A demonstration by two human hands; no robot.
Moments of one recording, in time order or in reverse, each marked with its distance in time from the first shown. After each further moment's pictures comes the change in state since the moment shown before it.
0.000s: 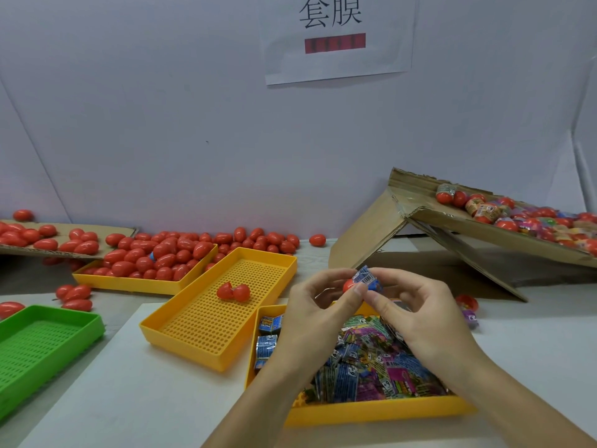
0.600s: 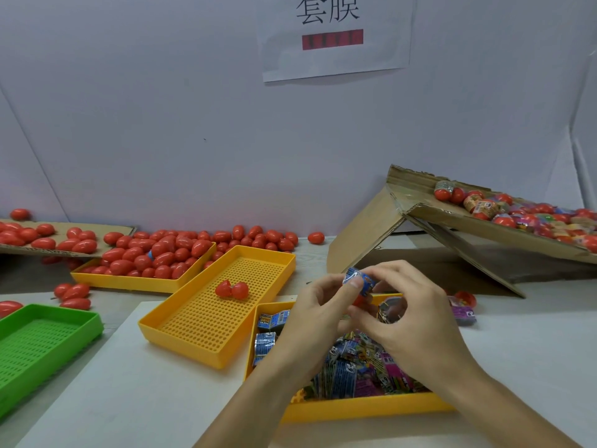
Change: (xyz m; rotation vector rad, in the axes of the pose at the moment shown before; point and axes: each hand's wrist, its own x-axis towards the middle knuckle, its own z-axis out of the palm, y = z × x) left_hand 0.001 -0.001 0.002 -0.229 -0.138 -0.153; right_hand -0.005 0.006 0.007 -0.377 0.057 -0.255
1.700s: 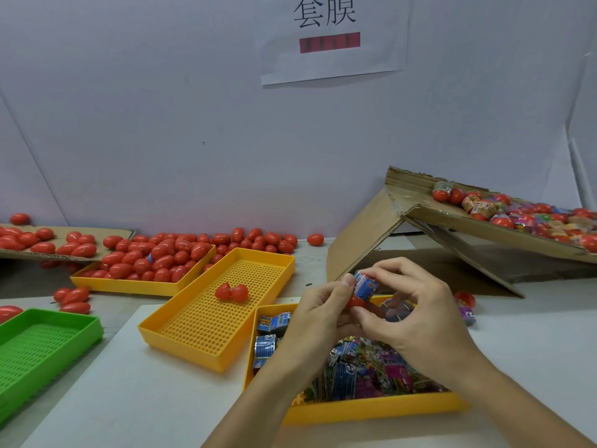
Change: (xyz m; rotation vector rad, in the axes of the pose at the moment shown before) left_hand -0.002 0.004 0.003 -0.036 -0.052 -0.016; right_hand 0.004 0.006 -0.008 0.149 -0.047 -0.052
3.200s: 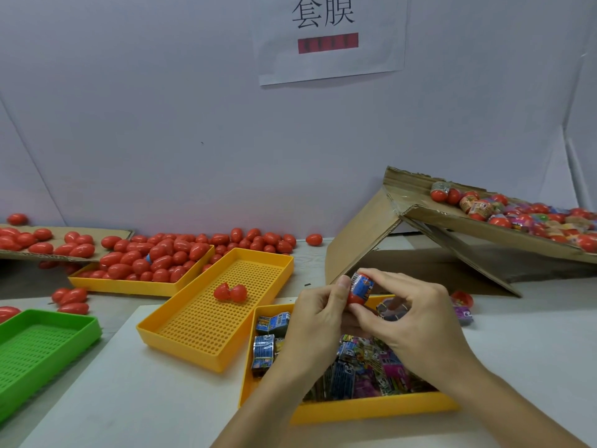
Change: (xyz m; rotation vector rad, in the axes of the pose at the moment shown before) left_hand 0.000 -0.004 0.005 0.242 0.119 0.096; right_hand -0.005 0.005 0.003 -0.078 0.037 0.028
